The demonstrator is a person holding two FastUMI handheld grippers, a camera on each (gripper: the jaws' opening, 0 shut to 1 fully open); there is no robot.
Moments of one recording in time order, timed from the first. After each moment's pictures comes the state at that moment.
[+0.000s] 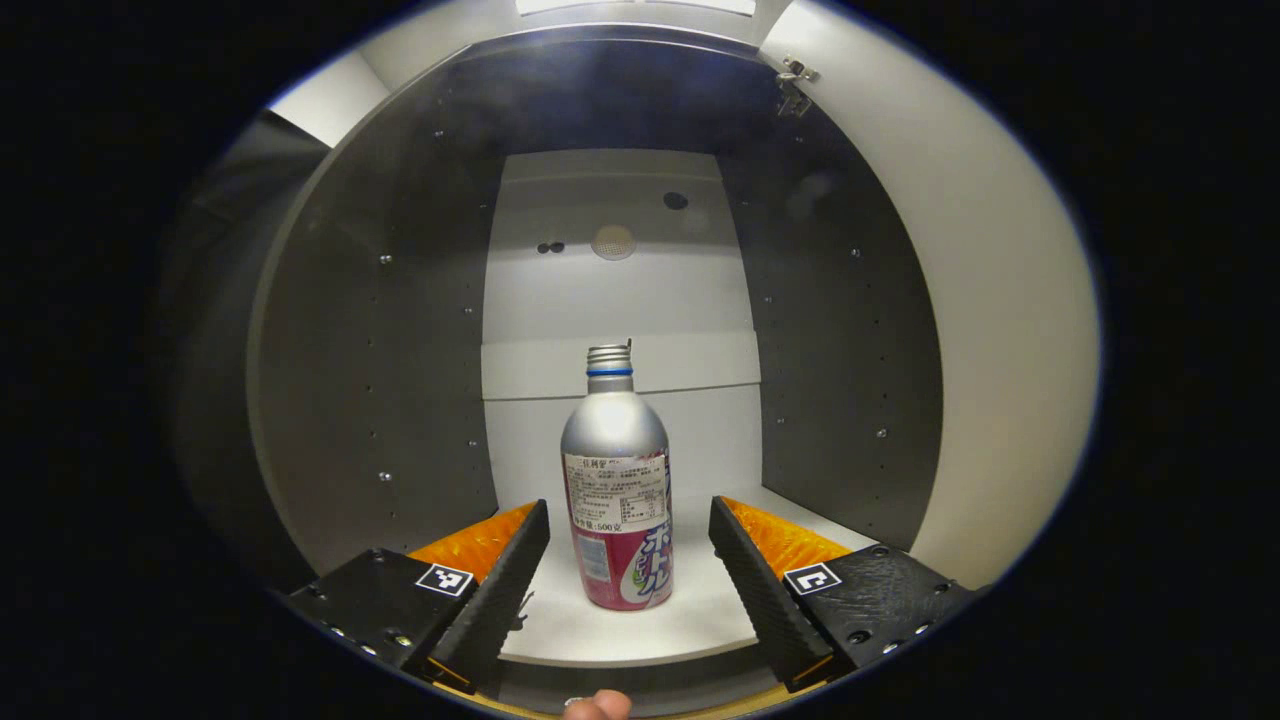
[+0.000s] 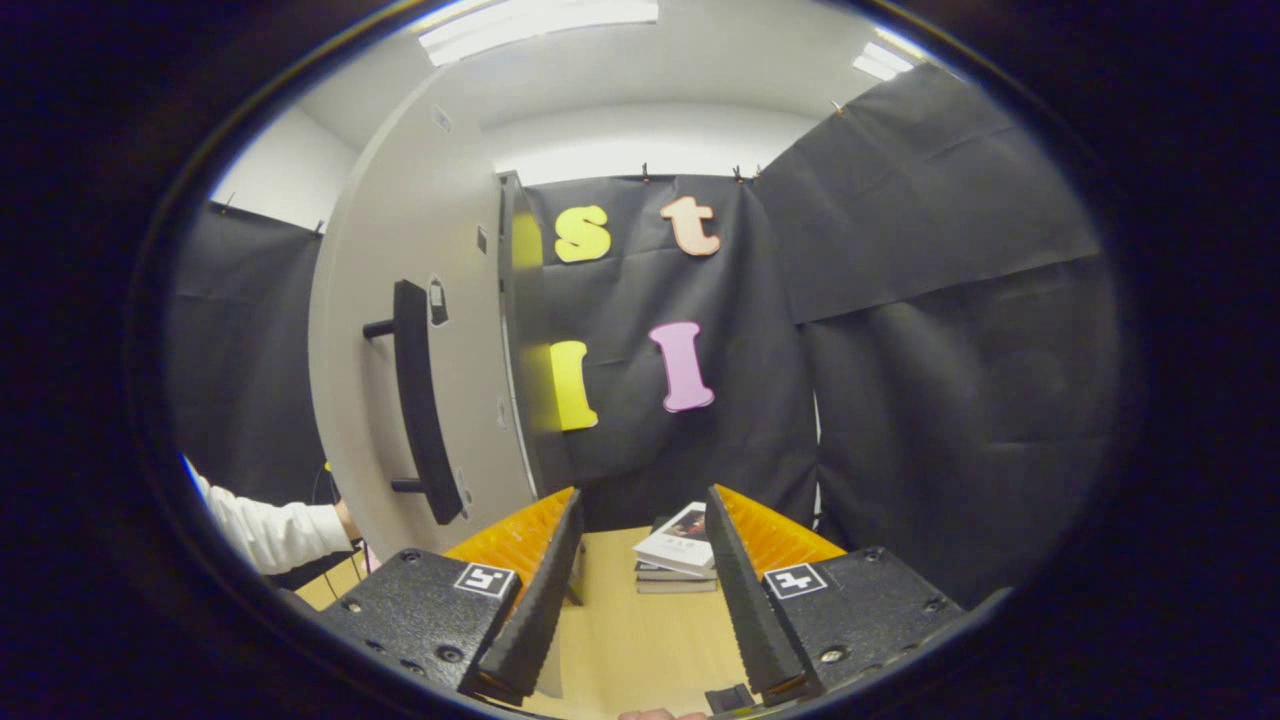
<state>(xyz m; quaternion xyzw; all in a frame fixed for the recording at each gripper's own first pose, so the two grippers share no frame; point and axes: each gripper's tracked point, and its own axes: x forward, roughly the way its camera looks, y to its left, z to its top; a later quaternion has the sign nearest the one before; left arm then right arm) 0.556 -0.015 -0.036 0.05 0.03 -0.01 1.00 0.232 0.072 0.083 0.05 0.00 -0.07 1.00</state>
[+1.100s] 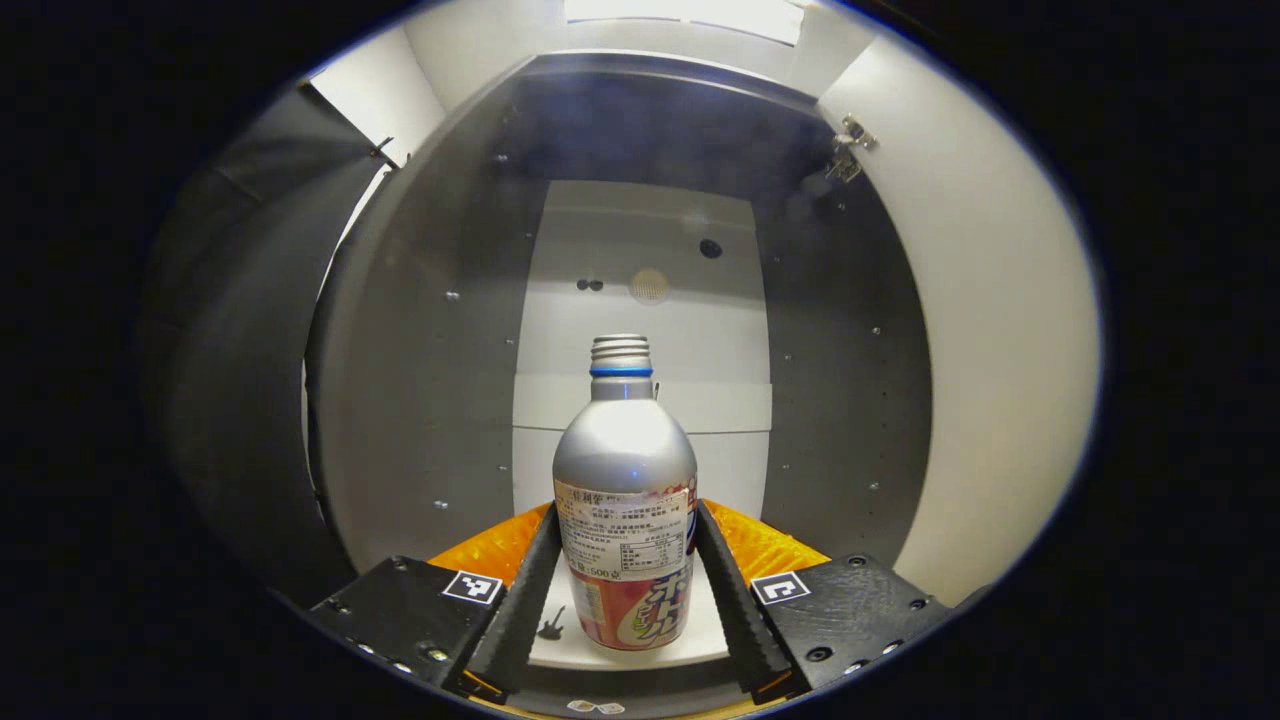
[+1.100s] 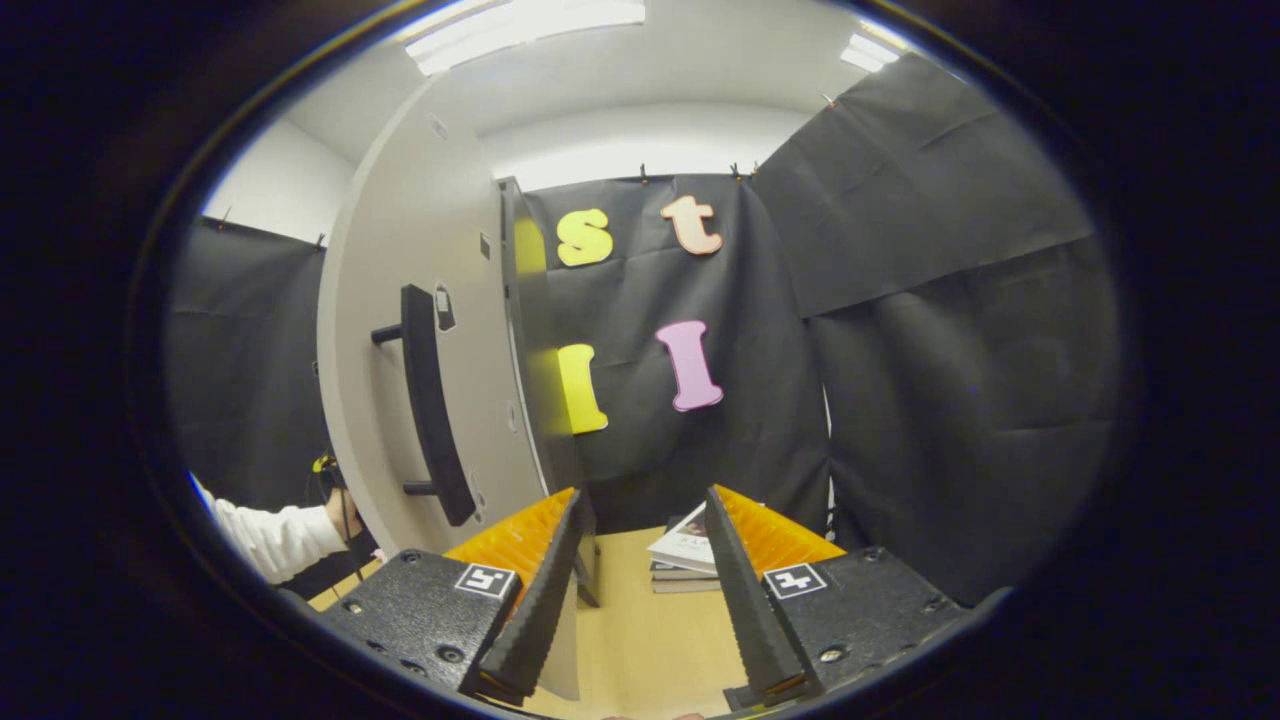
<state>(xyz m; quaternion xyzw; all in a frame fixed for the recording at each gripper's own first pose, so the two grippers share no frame) 0.494 0.026 0.008 0.00 -0.01 -0.01 1.00 0.238 0.087 0.090 0.06 -0.01 -0.04 1.00</state>
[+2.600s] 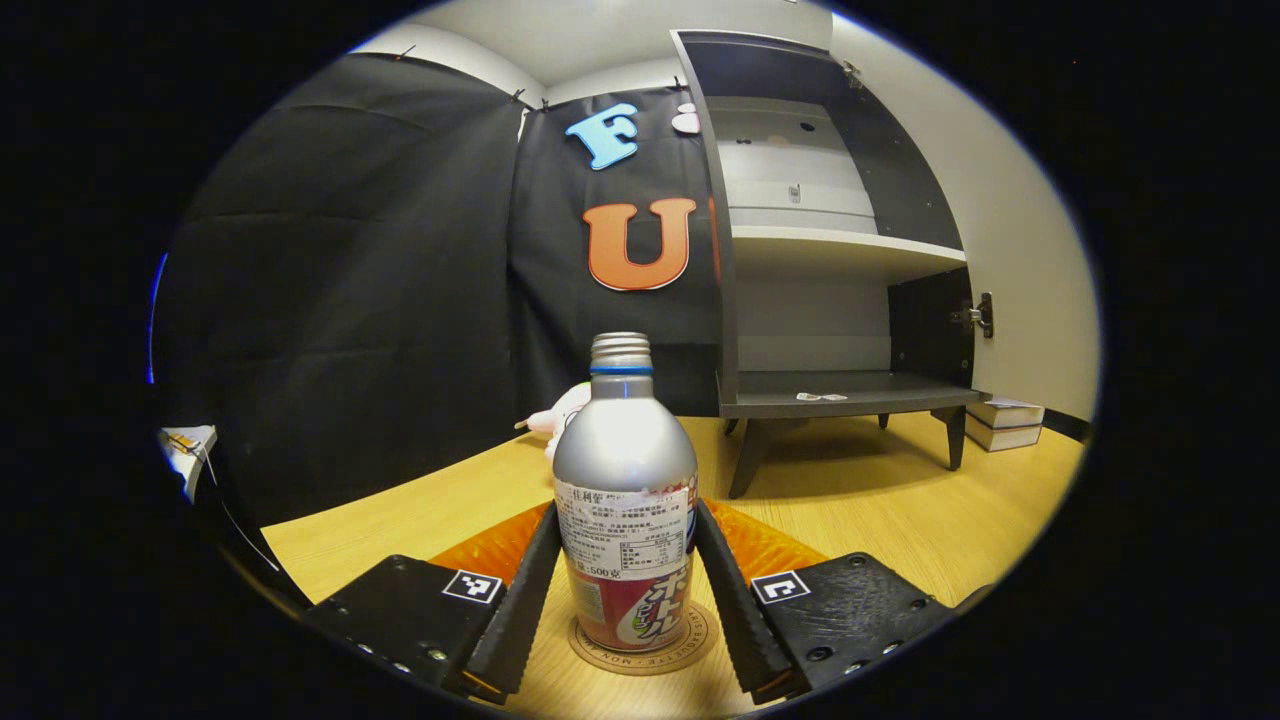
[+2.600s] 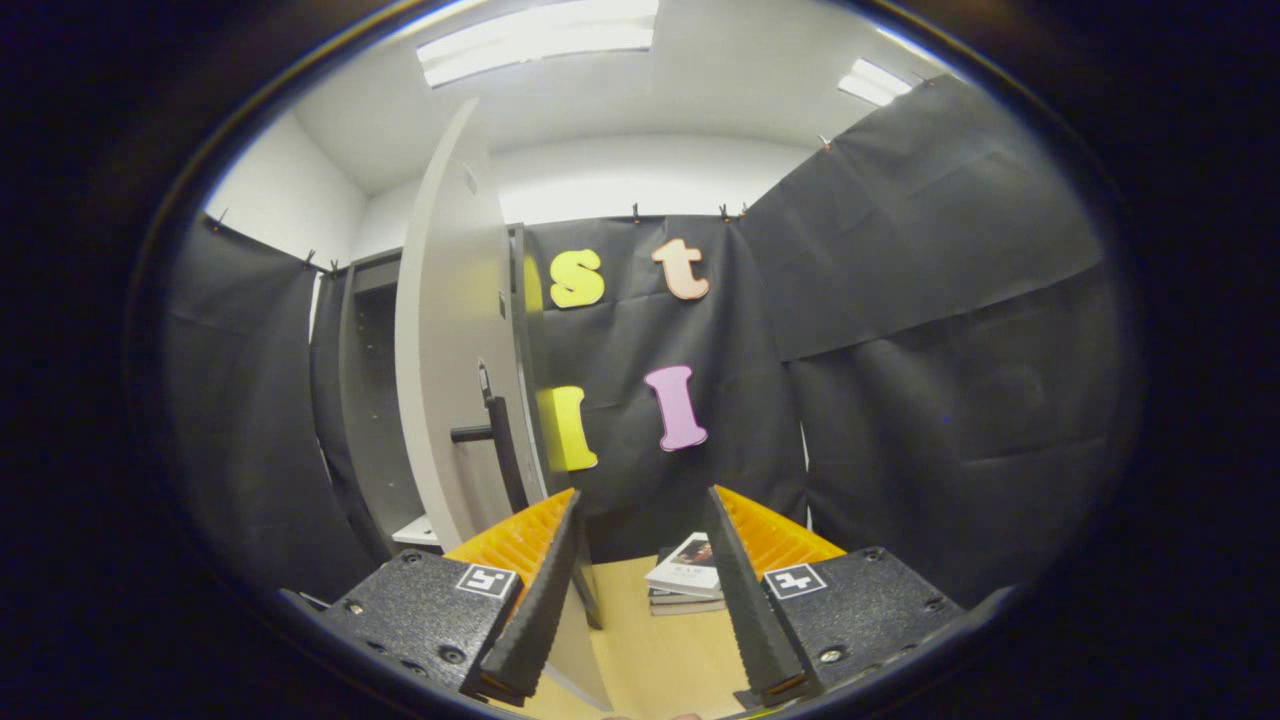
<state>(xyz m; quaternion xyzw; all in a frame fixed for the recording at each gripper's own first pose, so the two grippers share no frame) 0.242 0.174 -0.303 0.03 0.10 0.17 0.98 0.223 0.088 0.120 0.06 -0.06 -0.09 0.99</state>
